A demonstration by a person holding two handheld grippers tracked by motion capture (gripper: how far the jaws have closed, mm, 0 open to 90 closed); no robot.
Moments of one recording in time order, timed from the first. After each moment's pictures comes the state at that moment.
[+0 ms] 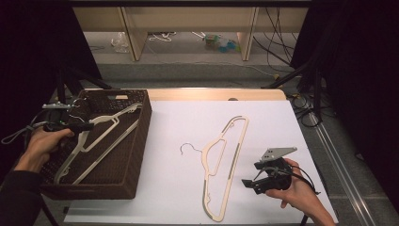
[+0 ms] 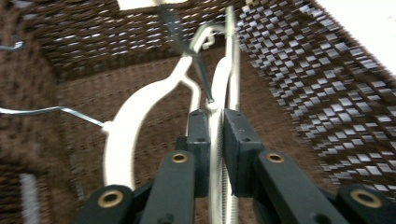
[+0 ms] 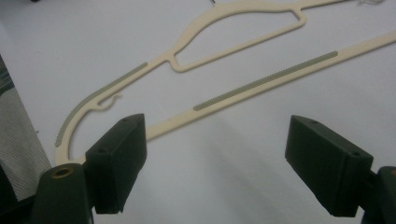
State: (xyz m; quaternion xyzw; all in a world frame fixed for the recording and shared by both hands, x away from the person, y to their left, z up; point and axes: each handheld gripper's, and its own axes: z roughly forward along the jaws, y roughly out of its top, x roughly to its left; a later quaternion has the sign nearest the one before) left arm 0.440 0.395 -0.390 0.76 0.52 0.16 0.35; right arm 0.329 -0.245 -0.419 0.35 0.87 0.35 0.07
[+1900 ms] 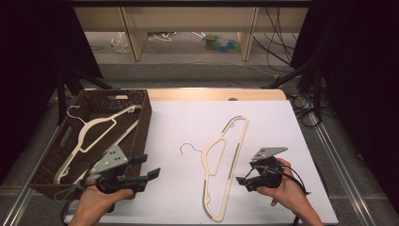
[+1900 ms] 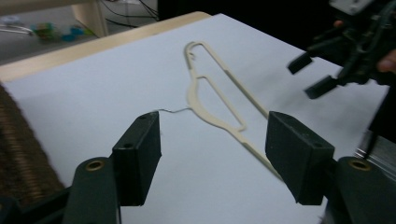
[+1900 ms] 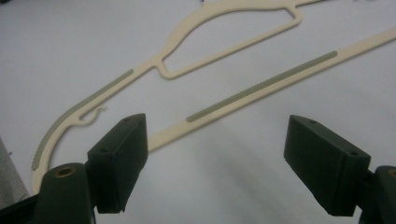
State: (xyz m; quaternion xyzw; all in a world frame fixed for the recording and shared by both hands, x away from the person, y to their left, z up) left arm 0.274 0.178 -0.365 0.78 0.35 0.15 0.50; right arm 0.336 -0.228 -0.429 0.37 0.86 0.33 0.09
